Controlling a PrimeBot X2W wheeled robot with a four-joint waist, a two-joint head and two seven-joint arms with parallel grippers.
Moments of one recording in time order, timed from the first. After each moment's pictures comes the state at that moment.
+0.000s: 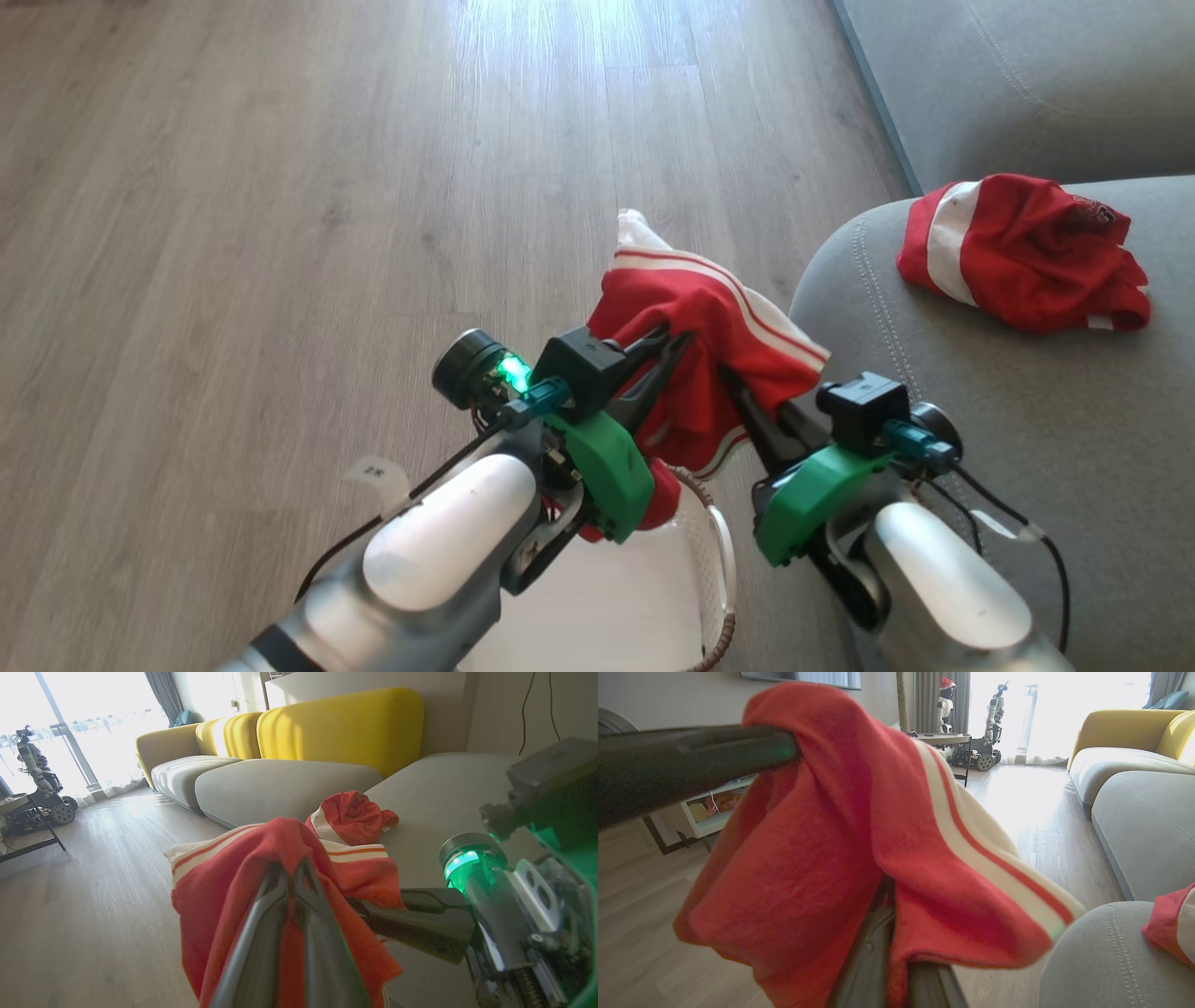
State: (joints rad) left arm -0.73 0.10 -0.98 0.45 -0.50 0.05 -0.02; right arm -0.36 -0.10 0.45 0.56 0.32 0.13 -0.26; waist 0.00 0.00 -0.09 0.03
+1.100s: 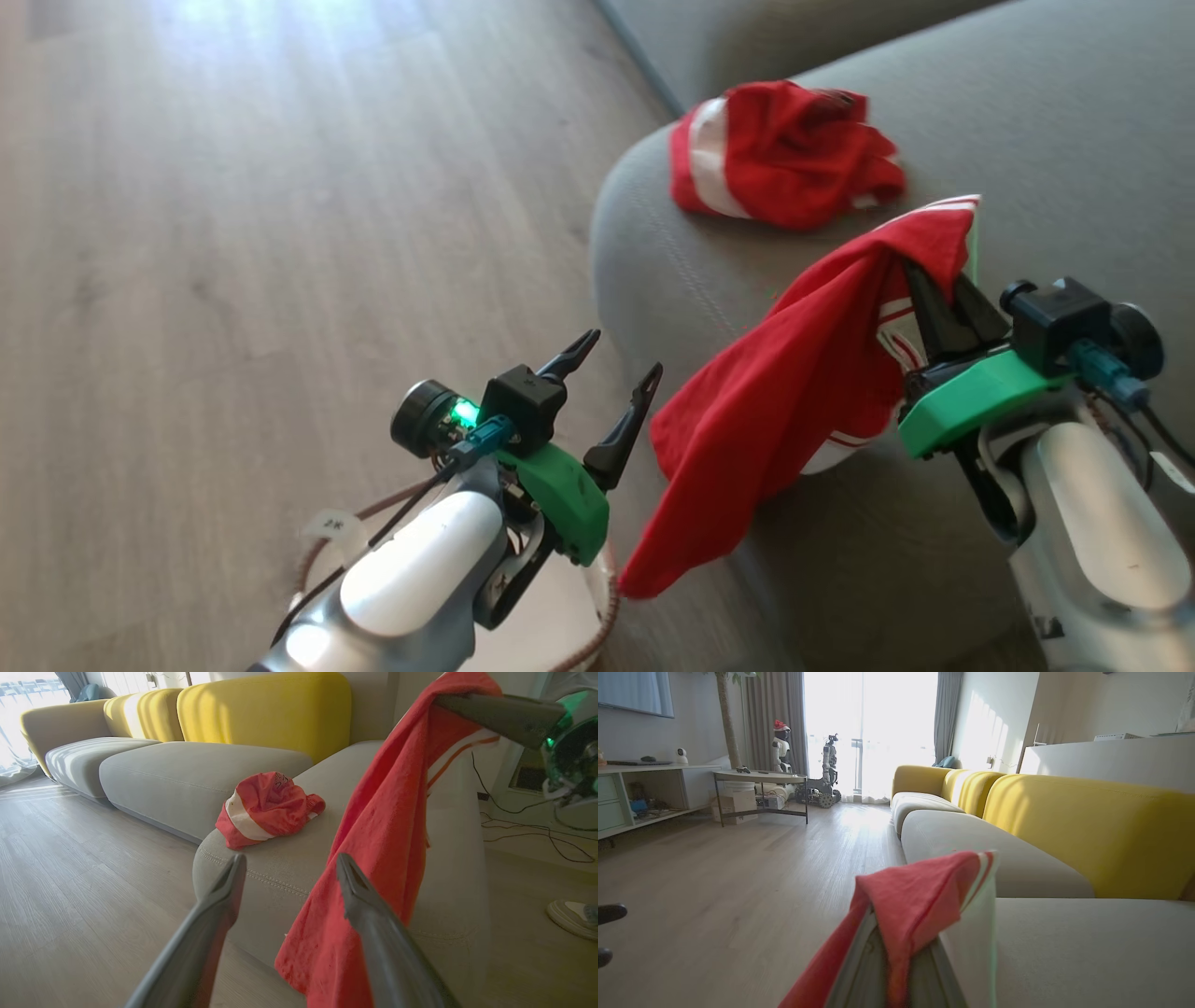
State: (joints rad) left arm -0.66 0.12 -0.96 0.53 -0.54 0.08 -0.14; right arm -0.36 -0.21 0.17 0.33 0.17 0.13 -0.21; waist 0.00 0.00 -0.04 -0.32
